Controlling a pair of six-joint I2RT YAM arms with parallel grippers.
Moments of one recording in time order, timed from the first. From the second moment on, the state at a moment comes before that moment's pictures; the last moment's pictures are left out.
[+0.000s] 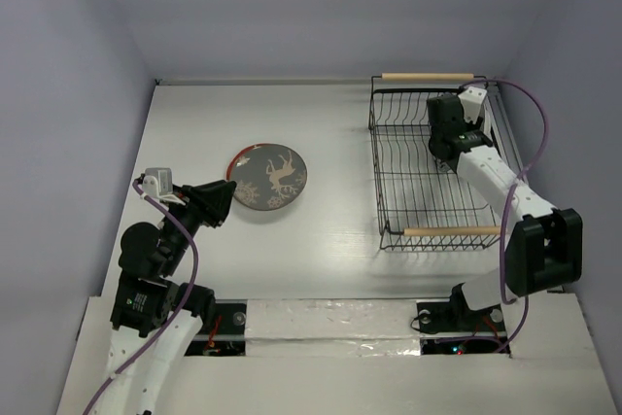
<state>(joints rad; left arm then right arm) -0.26 0.26 0.63 -0.32 0.14 -0.53 0.23 1.47 1.17 -0.47 0.76 0.38</state>
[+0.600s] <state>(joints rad) -0.26 0.26 0.63 -0.32 0.14 -0.53 0.23 1.60 1.22 -0.47 0.87 0.34</state>
